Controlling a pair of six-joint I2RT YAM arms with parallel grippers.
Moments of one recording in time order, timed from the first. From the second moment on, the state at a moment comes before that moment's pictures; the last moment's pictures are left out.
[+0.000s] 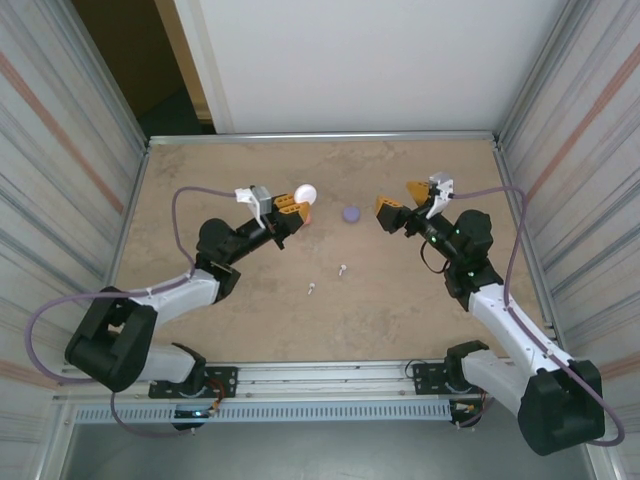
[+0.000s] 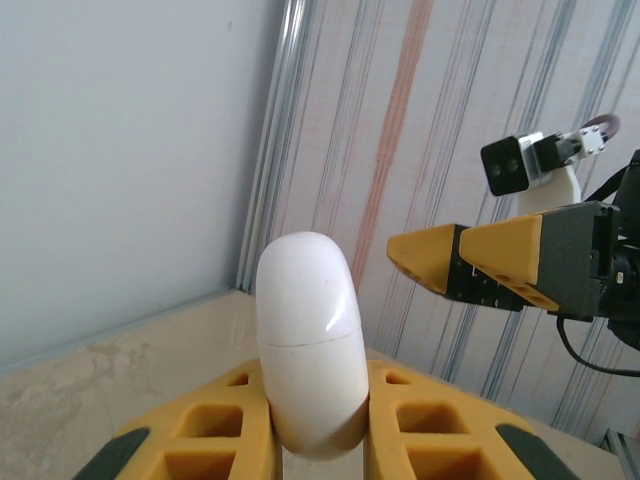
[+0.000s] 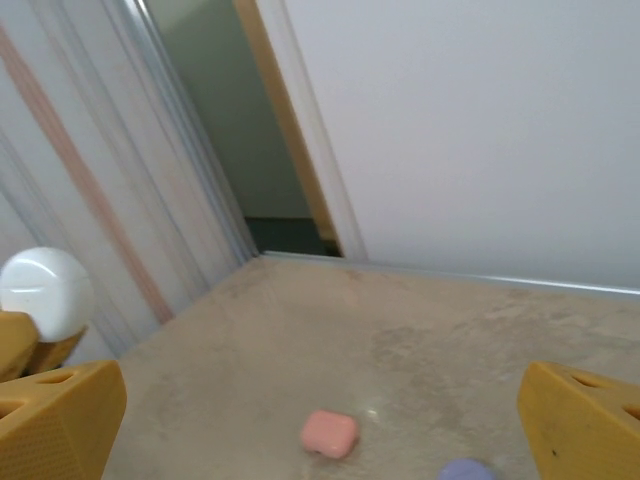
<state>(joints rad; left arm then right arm) -0.50 1.35 0.55 1.10 0.52 -0.32 0.26 0.96 0.55 0.50 -0.42 0.38</state>
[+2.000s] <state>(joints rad) -0.53 1.43 0.56 1.28 0.64 -0.33 0.50 1.37 0.84 0.61 -0.70 0.43</state>
